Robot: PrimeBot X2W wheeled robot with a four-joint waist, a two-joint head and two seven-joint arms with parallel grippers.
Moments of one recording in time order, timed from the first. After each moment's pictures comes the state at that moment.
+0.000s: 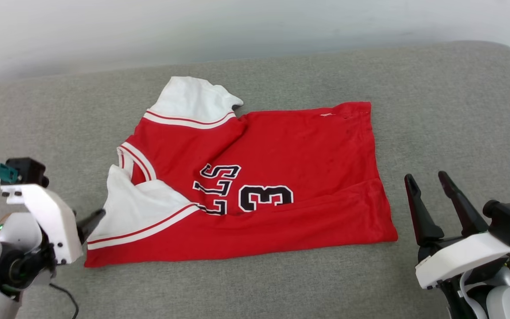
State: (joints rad) left arm -0.40 0.66 -0.33 0.32 -0.91 -0.04 0.54; right arm -0.09 -0.10 0.02 -0.02 0.29 0.13 0.03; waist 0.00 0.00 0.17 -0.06
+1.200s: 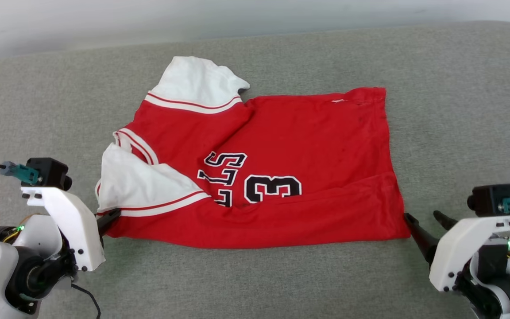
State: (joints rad) left arm -0.30 0.68 -0.32 0.05 -0.96 0.06 0.64; right arm -0.11 -0.14 -0.05 -0.01 0.34 0.13 0.59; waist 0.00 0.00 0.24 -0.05
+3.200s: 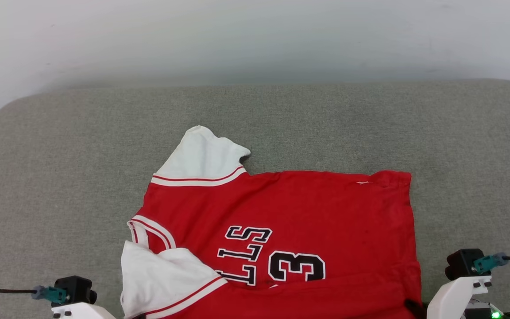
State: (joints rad) left arm 0.14 0.60 -0.33 -0.06 -0.98 0.18 0.44; right arm 0.07 -0.19 0.02 0.03 0.44 0.13 0.80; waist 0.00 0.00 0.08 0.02
